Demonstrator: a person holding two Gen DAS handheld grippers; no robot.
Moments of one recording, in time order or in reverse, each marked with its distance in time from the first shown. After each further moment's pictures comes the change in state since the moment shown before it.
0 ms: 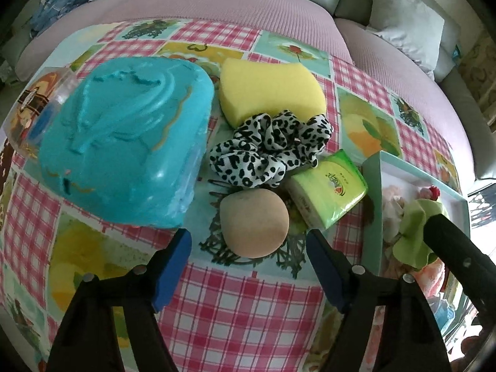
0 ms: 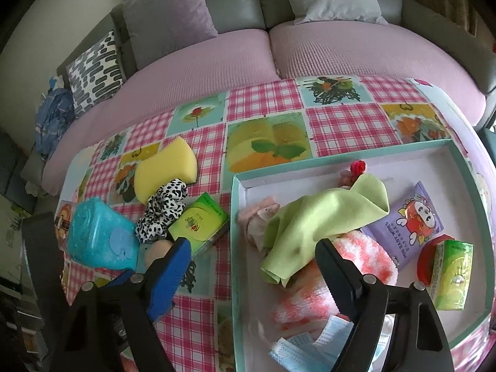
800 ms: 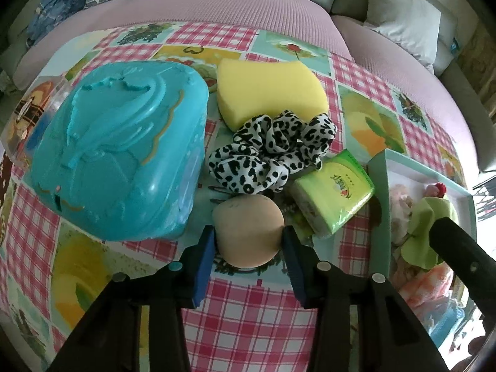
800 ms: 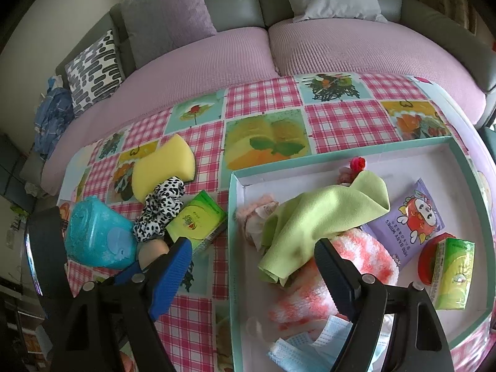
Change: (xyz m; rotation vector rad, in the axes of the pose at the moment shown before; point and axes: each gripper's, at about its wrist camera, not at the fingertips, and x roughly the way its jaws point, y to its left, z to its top) left arm 0.006 -0.002 0.005 0.023 -0.010 0.011; right arm 0.002 -0.003 -0.001 0.009 0.007 -0.002
